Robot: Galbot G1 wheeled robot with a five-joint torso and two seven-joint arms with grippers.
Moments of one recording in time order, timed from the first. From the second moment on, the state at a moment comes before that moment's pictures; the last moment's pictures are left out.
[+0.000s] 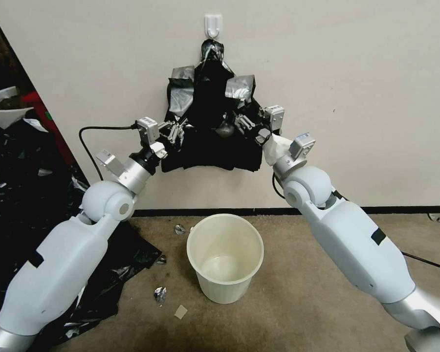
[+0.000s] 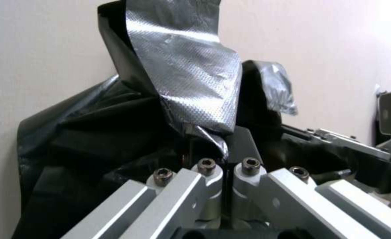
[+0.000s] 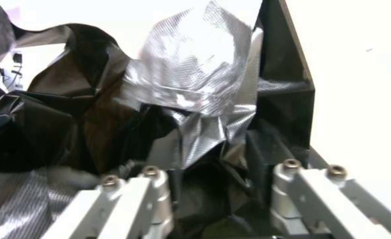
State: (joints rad) left arm 0.72 -0.90 -0.17 -1.83 -0.85 -0.09 0.23; right arm -0.55 1.09 -0.04 1.74 0.64 0.00 0.06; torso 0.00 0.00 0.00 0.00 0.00
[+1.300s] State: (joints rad) left arm 1.14 -0.88 -0.39 -2.27 -0.82 0.05 0.07; right arm -1.33 0.97 0.22 2.50 0.78 -0.10 0.27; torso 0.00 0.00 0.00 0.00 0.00
